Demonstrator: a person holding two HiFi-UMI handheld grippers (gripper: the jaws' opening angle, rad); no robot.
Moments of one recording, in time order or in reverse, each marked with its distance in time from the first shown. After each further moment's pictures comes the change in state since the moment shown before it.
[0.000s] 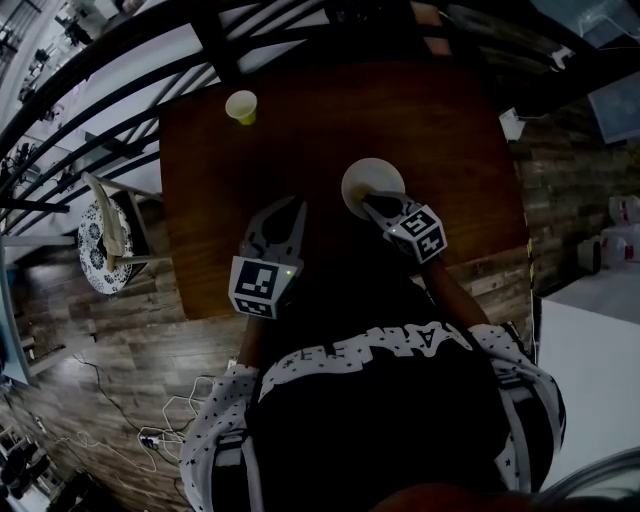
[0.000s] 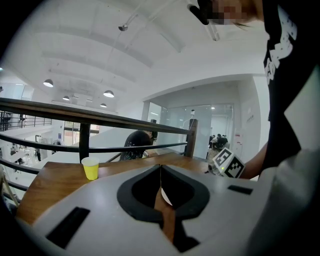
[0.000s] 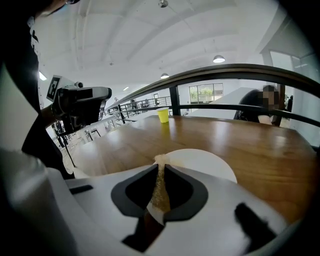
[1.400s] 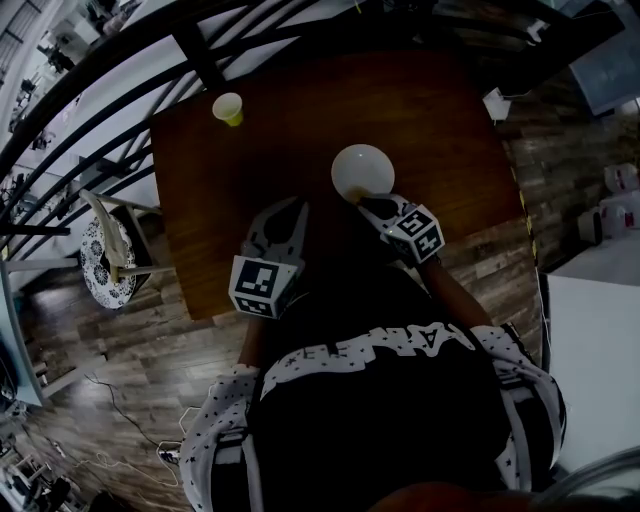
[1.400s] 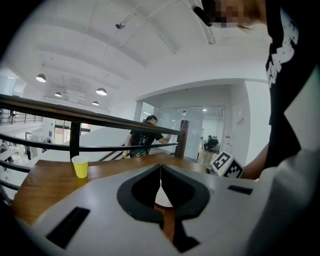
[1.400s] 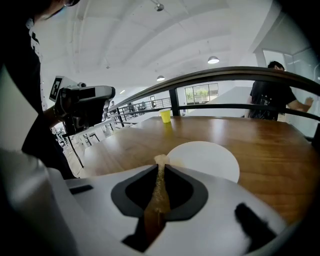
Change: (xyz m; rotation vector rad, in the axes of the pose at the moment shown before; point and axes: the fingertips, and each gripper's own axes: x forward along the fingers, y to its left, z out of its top) left arm -0.016 -0.030 0.000 0.000 0.003 -0.105; right arm -0.023 0.034 -0.017 0.052 -0.023 -0.024
